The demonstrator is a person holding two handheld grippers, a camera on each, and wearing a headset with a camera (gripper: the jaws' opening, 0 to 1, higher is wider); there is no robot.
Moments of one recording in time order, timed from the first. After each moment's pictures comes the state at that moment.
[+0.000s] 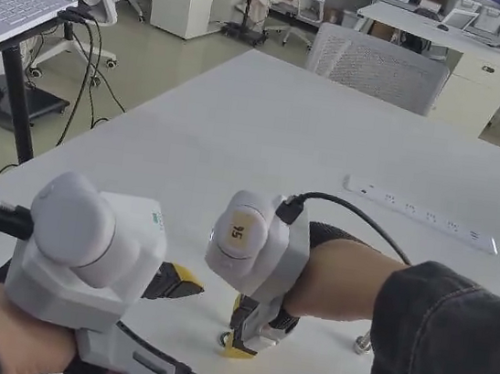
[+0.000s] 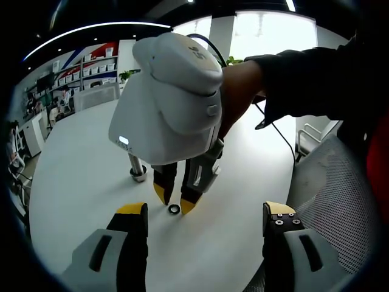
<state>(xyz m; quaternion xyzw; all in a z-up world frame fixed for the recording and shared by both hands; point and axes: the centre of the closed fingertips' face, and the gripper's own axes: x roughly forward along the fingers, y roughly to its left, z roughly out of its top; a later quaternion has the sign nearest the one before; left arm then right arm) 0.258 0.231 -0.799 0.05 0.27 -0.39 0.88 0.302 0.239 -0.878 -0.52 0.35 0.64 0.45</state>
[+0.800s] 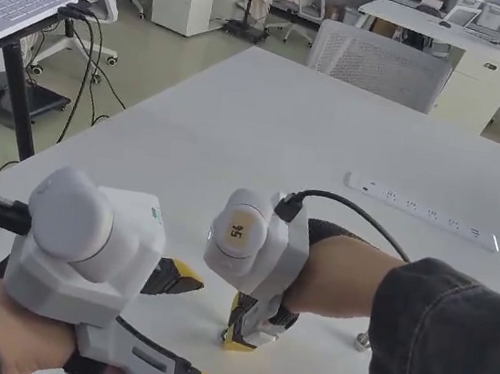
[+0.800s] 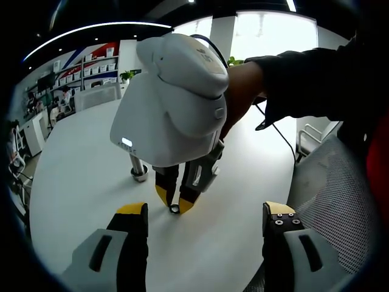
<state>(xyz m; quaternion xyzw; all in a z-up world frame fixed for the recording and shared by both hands) 0.257 0.231 -0.799 0.05 0.27 -0.39 0.88 0.301 0.240 -0.878 -0.52 0.34 0.64 0.44</state>
